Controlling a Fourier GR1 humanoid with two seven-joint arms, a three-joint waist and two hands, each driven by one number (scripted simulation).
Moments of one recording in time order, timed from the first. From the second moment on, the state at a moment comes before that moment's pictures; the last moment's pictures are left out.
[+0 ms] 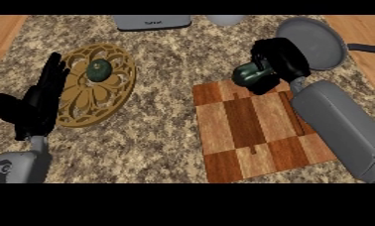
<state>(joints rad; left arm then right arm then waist) -0.15 0.33 0.04 -1.47 0.15 0.18 0.06 -0.73 -0.48 0.54 -1.03 0.45 -0.16 0.07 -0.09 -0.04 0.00</state>
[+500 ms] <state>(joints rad) -0.19 0.30 0.01 -1.48 0.13 0.16 0.06 -0.57 -0.61 0.27 -1.32 0.29 -0.21 0.20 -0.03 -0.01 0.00</state>
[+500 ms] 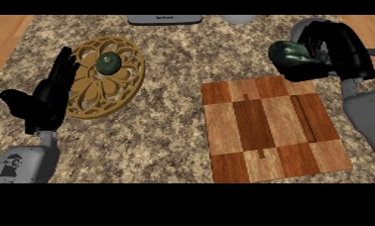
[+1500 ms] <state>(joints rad) -0.29 0.25 -0.03 -1.46 0.10 0.14 0.08 -0.78 -0.74 -0.03 -0.44 0.37 -0.37 -0.33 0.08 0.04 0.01</state>
